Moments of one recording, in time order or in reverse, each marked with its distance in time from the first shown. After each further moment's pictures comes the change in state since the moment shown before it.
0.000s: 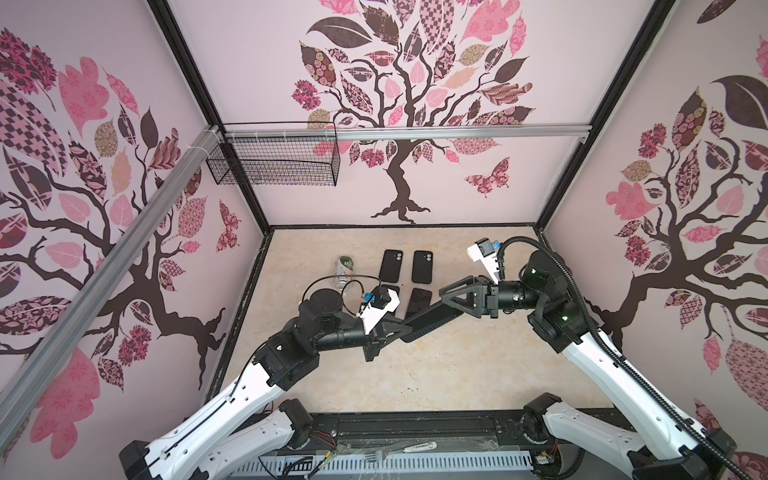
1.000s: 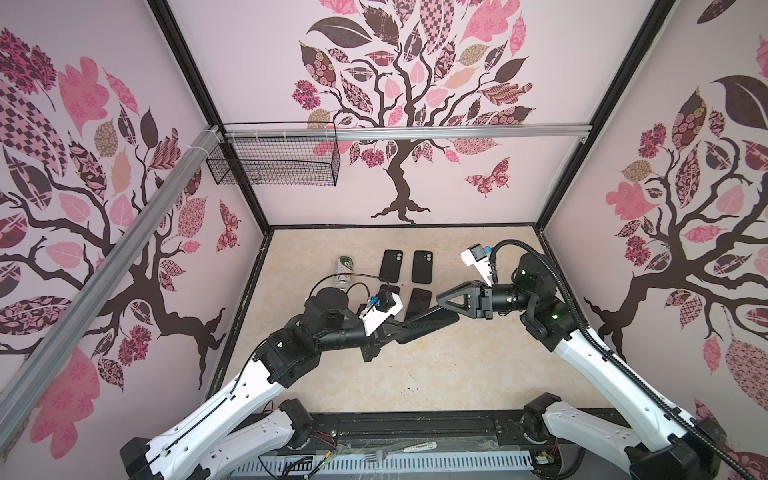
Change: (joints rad) left arm -0.003 0.029 0.053 -0.155 -0.092 0.131; right arm -0.006 0.030 -0.068 0.051 -0.031 0.035
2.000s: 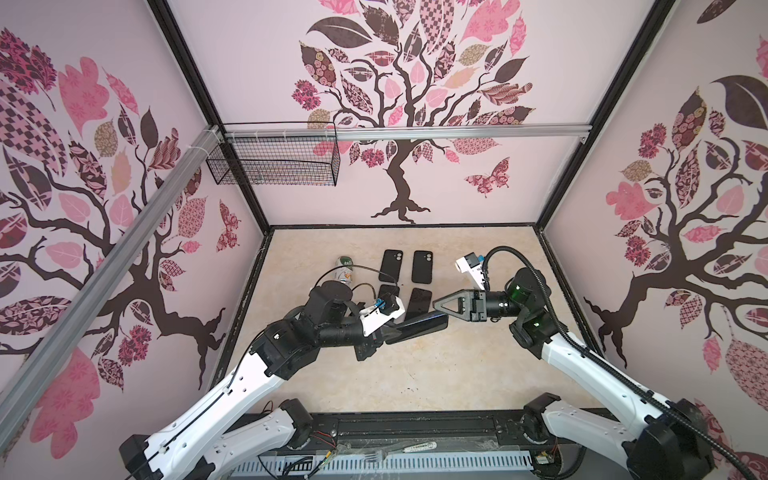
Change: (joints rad) left arm 0.008 0.048 0.114 -0.215 -0.023 0.149; right arm 0.000 0.043 -0.209 0.423 -0.021 0.317
